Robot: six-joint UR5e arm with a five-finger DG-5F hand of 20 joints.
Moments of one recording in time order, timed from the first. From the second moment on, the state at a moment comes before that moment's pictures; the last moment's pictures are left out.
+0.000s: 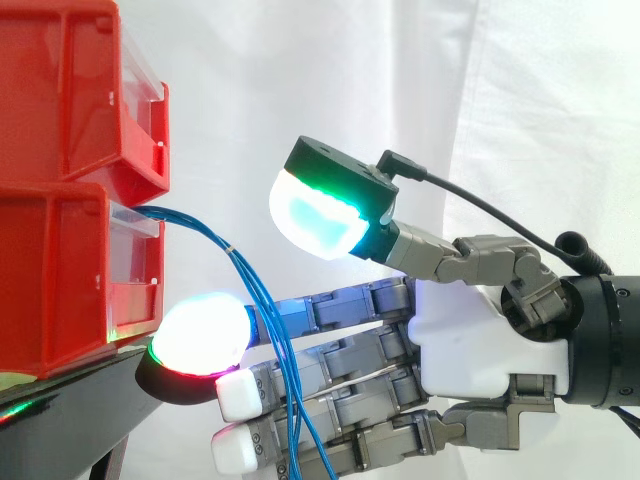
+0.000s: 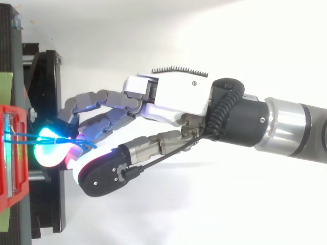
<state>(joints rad) 0.17 -2.37 -1.19 -2.70 -1.25 0.02</state>
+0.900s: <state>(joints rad) 0.14 -2.32 -1.19 -2.79 -1.37 0.03</state>
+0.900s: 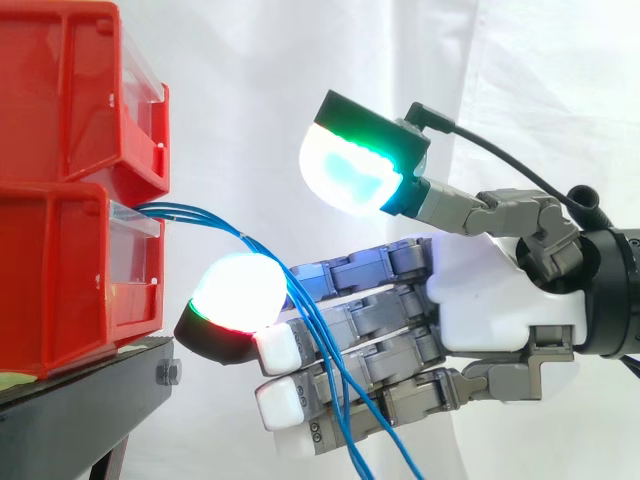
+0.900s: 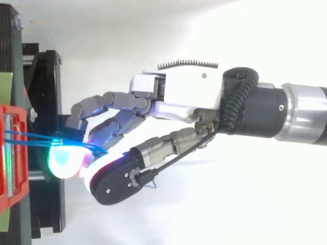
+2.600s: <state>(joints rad) 0.11 -2.33 -1.24 -2.66 -1.32 -0.06</state>
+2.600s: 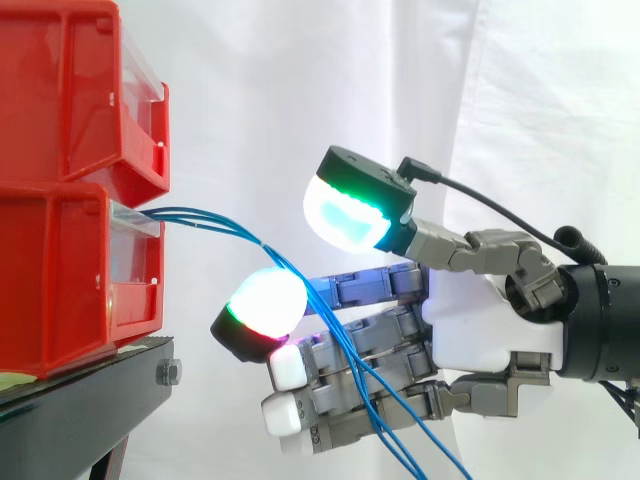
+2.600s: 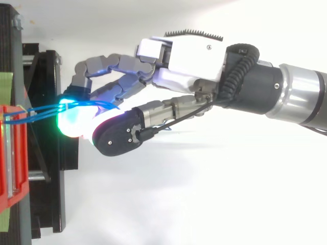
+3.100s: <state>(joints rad) 0.11 -2.36 -1.24 -2.61 -1.31 -0.07</state>
